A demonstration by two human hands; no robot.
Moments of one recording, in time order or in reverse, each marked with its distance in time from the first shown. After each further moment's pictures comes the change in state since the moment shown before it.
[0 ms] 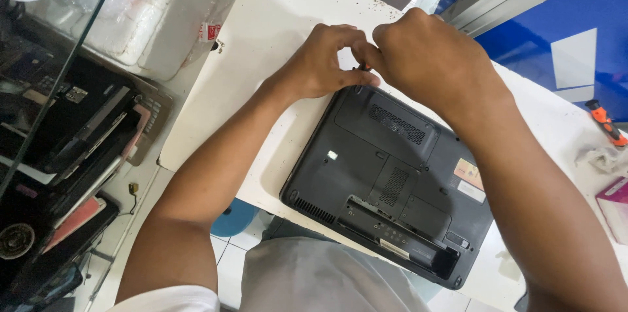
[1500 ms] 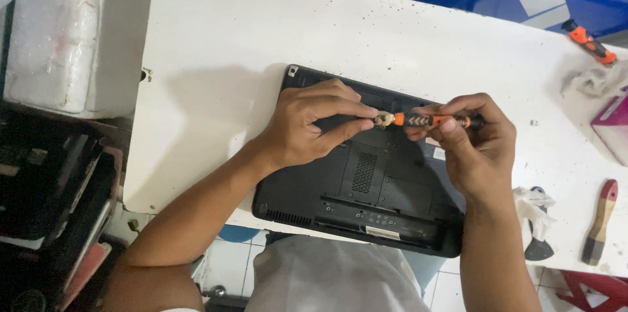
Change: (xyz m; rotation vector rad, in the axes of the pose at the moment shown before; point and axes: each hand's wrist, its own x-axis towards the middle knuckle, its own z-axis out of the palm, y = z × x) left_hand -0.030 0.062 0.076 -0.142 -0.009 0.364; right_hand -0.139 0.078 0.193 1.755 0.757 0.026
